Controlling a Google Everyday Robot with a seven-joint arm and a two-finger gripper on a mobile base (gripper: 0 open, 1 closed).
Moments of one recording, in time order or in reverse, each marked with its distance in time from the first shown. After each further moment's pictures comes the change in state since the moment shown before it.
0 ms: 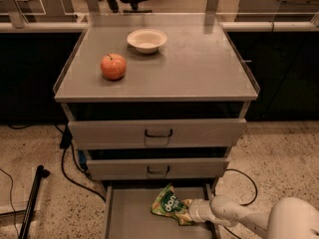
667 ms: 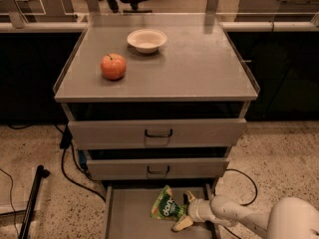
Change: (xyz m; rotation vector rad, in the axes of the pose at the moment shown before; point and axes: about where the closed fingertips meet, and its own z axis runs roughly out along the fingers) arm 0.000 0.000 0.000 0.000 0.000 0.000
